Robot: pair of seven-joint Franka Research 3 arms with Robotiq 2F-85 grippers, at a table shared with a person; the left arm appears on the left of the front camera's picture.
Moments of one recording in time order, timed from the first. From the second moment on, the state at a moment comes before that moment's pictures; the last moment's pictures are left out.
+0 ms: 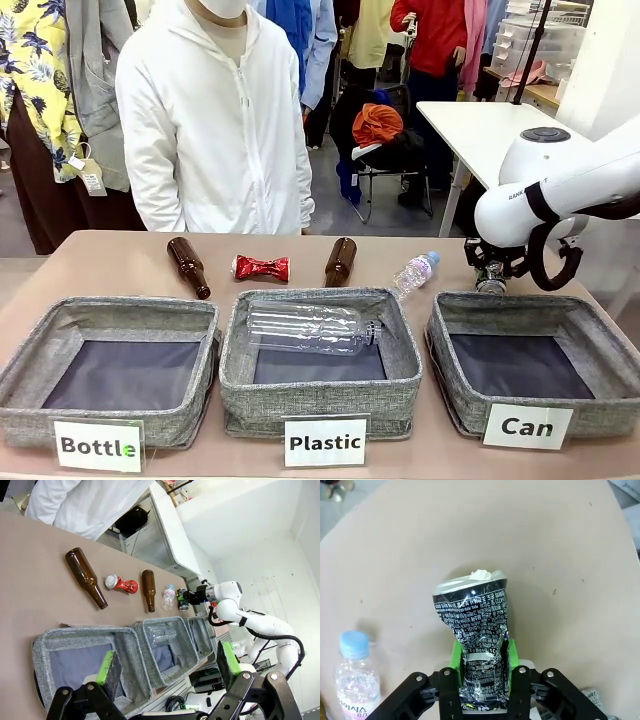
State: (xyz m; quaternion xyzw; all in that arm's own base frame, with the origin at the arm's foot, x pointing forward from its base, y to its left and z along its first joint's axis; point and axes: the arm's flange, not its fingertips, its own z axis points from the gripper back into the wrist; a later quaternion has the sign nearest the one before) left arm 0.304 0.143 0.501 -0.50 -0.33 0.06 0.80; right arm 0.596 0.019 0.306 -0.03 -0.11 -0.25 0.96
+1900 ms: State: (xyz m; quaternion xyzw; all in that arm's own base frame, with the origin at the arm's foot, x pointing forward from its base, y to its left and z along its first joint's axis) left arm 0.303 0.143 0.502 -0.50 -0.33 0.06 0.80; right arm 0.362 -0.011 0.472 0.10 -0.08 0.67 0.73
